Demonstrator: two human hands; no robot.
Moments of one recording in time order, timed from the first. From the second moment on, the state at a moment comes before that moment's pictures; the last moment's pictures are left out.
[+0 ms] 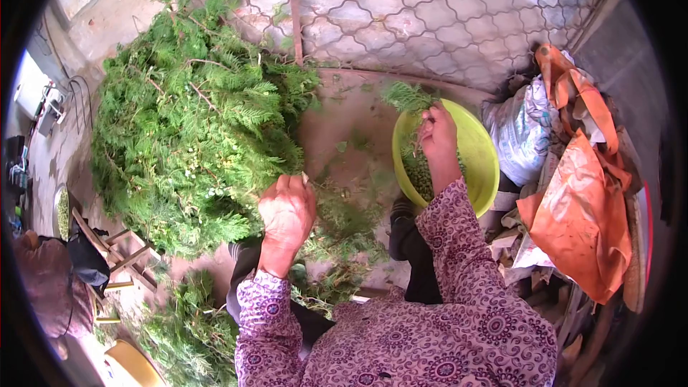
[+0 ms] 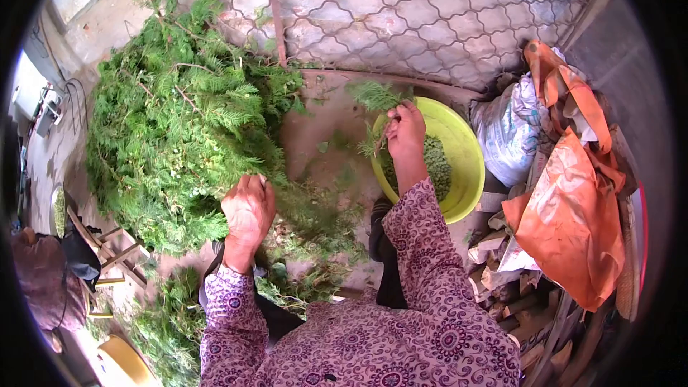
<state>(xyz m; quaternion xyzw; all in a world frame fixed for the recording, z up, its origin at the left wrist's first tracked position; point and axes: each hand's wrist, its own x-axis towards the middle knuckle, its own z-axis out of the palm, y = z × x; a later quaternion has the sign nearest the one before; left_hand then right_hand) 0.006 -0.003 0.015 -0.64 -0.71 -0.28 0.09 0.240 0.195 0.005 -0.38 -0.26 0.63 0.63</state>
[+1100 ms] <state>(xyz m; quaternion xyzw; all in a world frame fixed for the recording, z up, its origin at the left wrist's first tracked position) -0.020 0.008 -0.078 -0.48 -0.54 -0.56 -0.41 0.204 0.131 0.025 -0.26 -0.35 0.82 0.38</state>
